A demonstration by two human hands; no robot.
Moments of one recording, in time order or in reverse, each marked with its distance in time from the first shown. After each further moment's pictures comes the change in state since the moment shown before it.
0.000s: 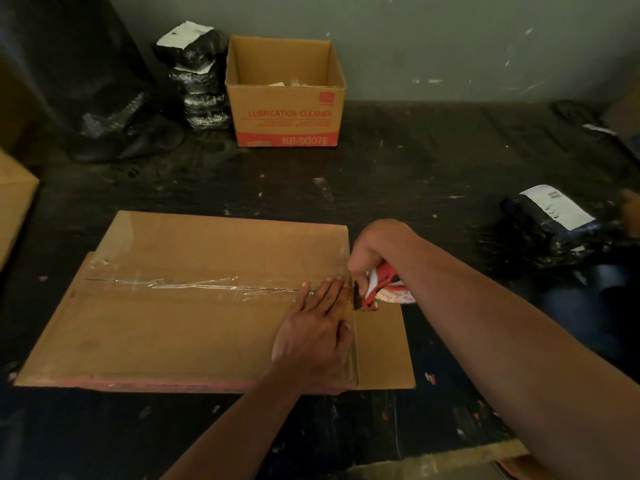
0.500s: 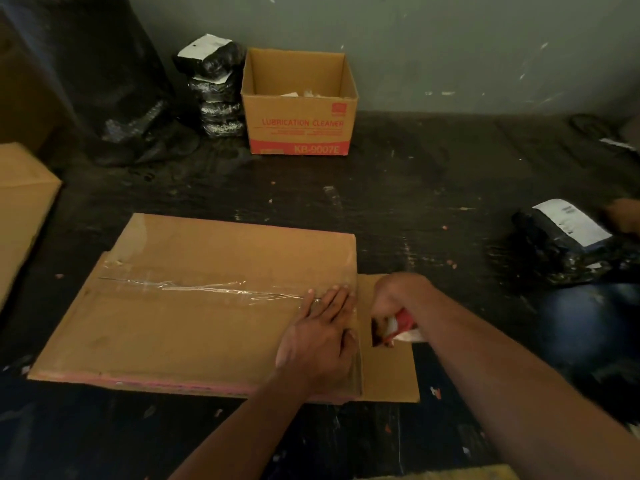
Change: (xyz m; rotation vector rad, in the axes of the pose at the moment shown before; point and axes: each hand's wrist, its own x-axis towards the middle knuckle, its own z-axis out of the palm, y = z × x) left_hand 0.000 0.001 -0.001 -0.005 -0.008 -0.005; right_hand 0.022 0.020 0.056 0.016 0.028 0.001
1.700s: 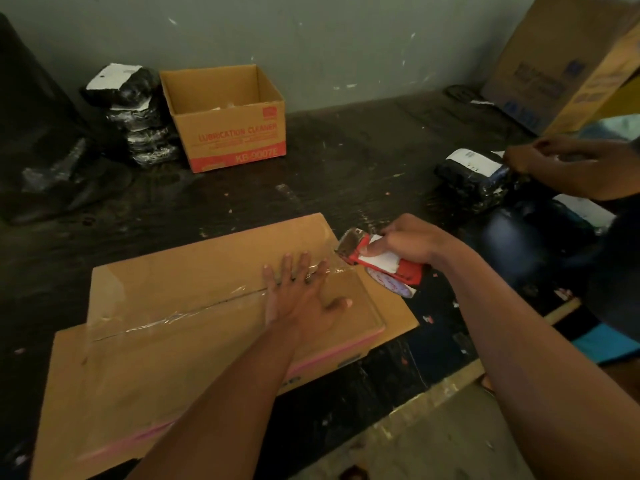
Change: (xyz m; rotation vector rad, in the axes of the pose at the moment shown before) left_hand -0.011 -0.054 -0.034 0.183 -0.208 -0.022; right_hand -0.102 0.007 0.056 1.004 0.568 -0.139
